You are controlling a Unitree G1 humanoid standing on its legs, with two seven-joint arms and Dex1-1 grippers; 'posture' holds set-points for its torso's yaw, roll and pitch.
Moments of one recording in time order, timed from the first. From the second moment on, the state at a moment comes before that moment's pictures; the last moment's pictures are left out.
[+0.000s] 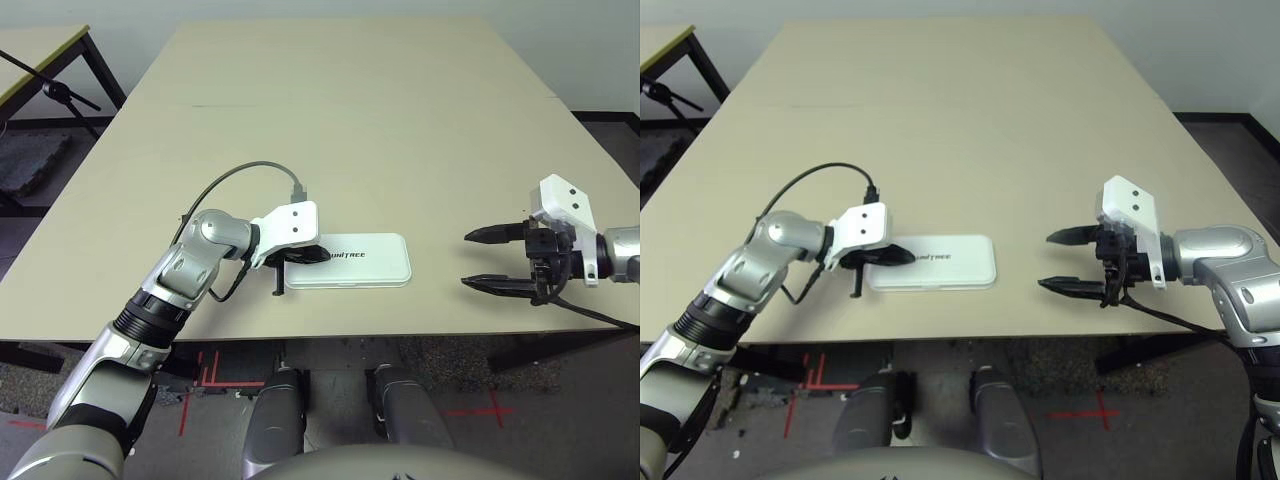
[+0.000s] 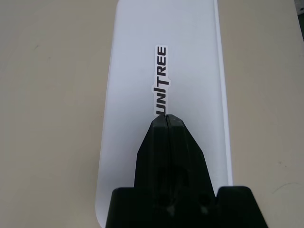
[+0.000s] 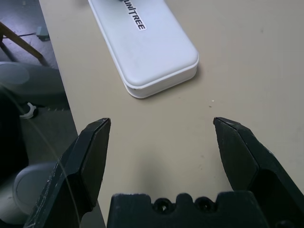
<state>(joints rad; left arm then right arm) -0.52 0.61 -0.37 0.00 -0.04 0.32 -1.15 -0.21 -0.95 -0.05 -0.12 0.43 0.46 1.26</state>
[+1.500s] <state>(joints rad) -0.67 0.54 0.41 0.86 -0.23 -0.20 -0.24 -0.54 -0.48 -0.32 0.72 0.11 -0.15 0.06</state>
